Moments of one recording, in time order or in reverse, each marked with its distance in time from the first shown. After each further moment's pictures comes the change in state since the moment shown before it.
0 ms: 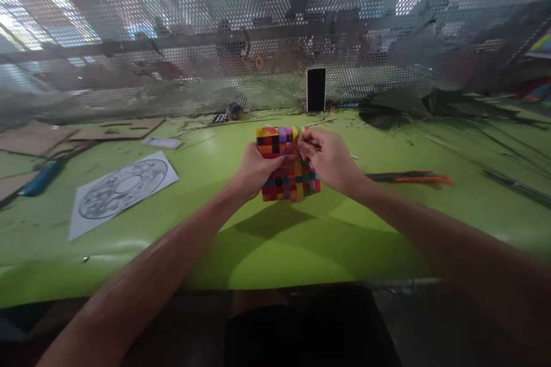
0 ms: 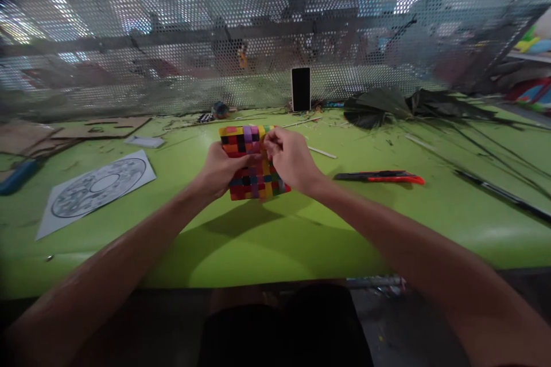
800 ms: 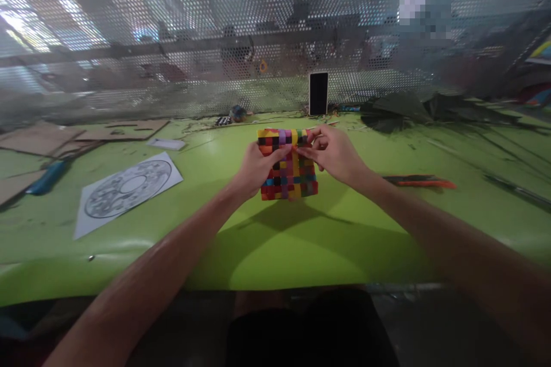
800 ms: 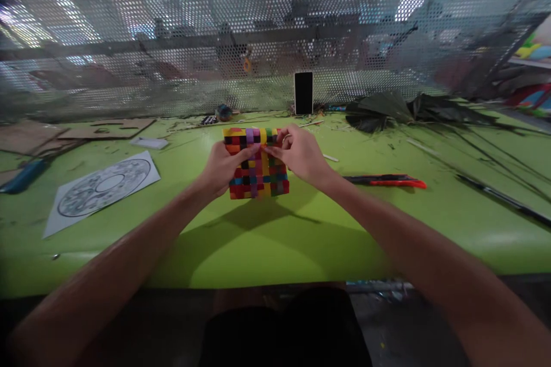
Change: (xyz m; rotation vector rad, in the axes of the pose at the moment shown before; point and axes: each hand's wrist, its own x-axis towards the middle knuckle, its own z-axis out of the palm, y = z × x) left_hand 0.008 -0.003 -0.008 0.027 -0.009 0.030; right_hand 0.010 0.014 -0.014 -0.024 -0.012 0.106
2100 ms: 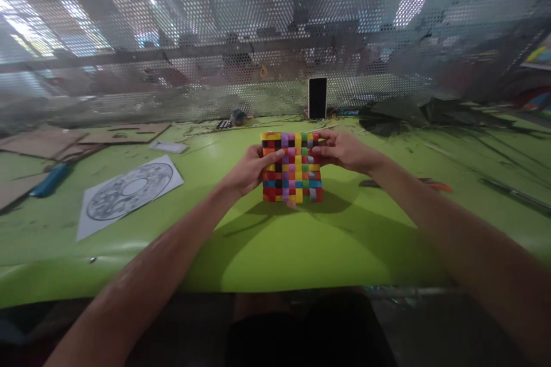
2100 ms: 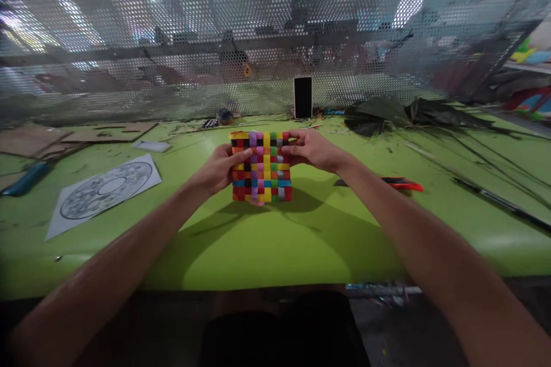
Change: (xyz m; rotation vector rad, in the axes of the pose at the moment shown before) left_hand 0.005 0.002 -0.014 -0.215 -0.150 -0.223; right_hand 0.020 0.025 -0.037 0.557 -0.398 0.223
